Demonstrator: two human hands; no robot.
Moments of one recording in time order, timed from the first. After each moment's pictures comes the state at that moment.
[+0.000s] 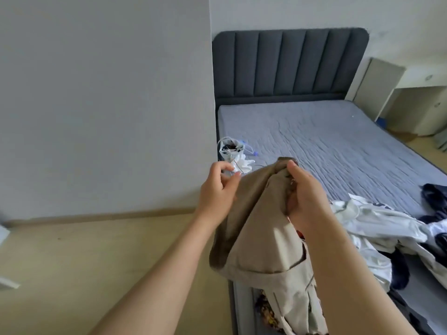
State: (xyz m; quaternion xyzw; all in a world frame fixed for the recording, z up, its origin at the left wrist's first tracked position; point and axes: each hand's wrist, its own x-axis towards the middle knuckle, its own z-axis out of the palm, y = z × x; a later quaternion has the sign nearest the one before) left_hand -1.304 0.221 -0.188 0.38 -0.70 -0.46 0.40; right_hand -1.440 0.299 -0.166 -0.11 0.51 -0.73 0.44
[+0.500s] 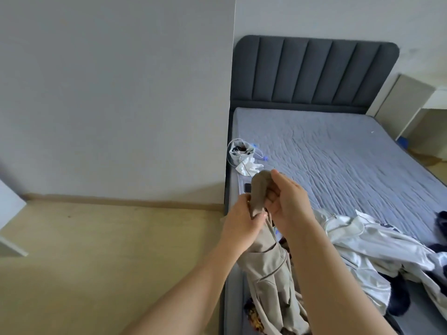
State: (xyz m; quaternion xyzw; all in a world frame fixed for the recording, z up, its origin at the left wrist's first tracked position) left_hand -1.341 0.269 -0.228 0.47 -0.72 -0.43 0.30; right_hand -1.426 0.296 -0.162 -0.15 0.49 -0.71 0.48
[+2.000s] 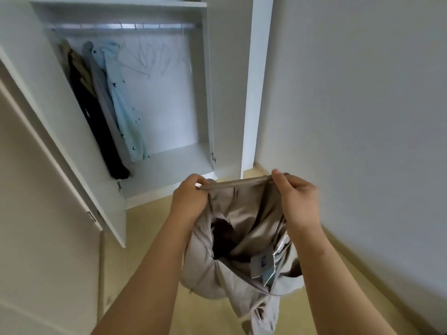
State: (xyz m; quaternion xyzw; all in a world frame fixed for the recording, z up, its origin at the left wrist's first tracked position) left_hand -0.785 0.332 -0.170 0.82 -0.27 -0.15 0.48; right_hand -0.941 0.228 -0.158 -0.61 0.36 -0.44 0.55
